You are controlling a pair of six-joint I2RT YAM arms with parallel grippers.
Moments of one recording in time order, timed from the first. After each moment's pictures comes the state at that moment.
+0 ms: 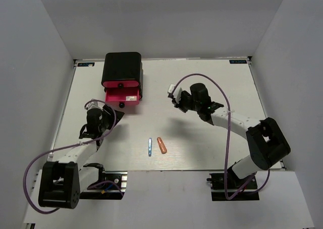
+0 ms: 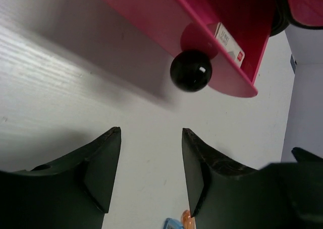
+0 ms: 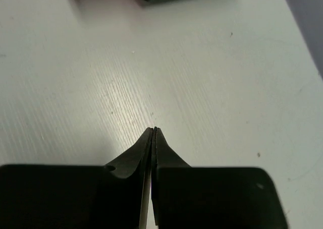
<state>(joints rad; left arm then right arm) -0.07 1.05 0.30 0.24 0.15 -0.87 0.61 1.52 0.89 0.16 -0.37 -0.57</state>
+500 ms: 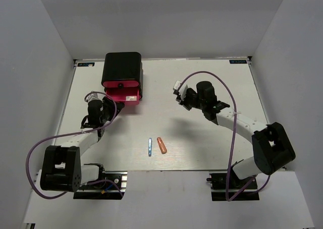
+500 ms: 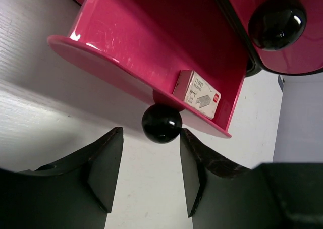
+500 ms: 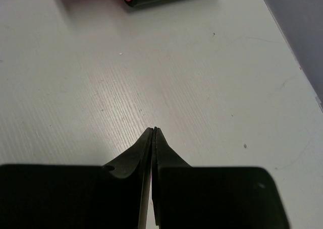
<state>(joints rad) -0.07 1.23 0.43 0.33 0.12 -0.90 0.55 1.45 0.87 0.14 -0.40 -0.55</state>
